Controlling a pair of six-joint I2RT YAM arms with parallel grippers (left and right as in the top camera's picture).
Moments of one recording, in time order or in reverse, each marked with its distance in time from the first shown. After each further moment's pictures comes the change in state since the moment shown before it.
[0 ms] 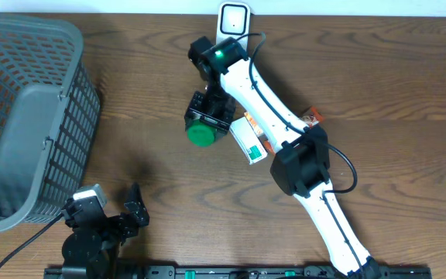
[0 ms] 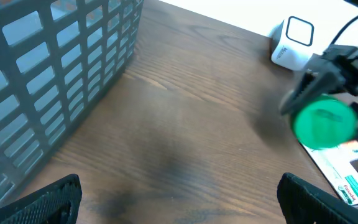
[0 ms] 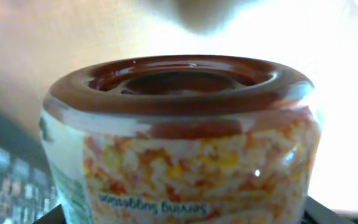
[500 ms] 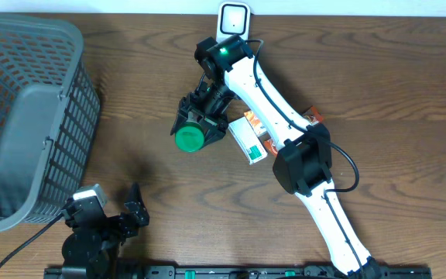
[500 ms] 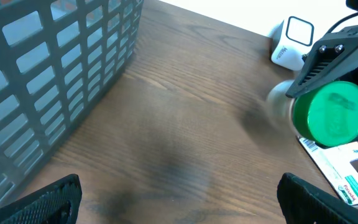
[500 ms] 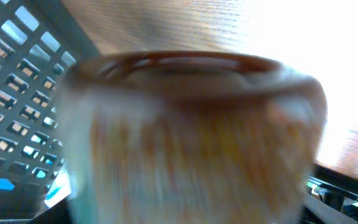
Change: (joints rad) left arm 0.000 0.000 0.000 0.000 0.000 0.000; right arm -0.016 0.000 -0.007 -0.047 -0.360 -0.192
